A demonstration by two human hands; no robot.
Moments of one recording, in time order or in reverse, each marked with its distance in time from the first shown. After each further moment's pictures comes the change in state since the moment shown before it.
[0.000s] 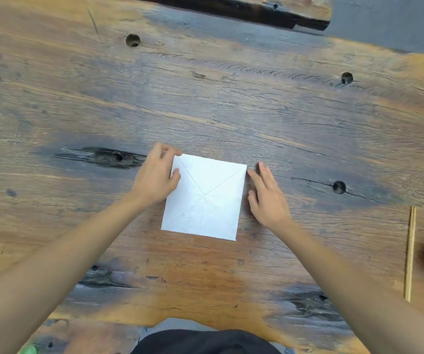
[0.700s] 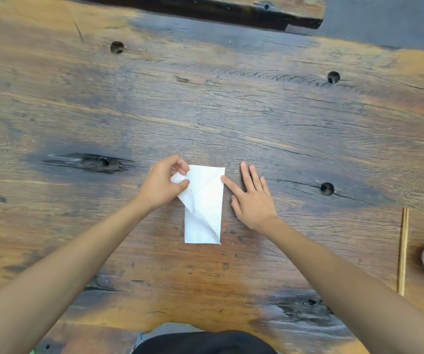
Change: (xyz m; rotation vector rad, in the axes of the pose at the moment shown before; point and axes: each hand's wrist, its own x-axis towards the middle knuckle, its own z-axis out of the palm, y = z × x) left_hand 0.006 0.059 0.014 -0.372 -0.004 -0.067; right_hand 0.010 0.017 0.002 -0.318 -0.113 -0.156
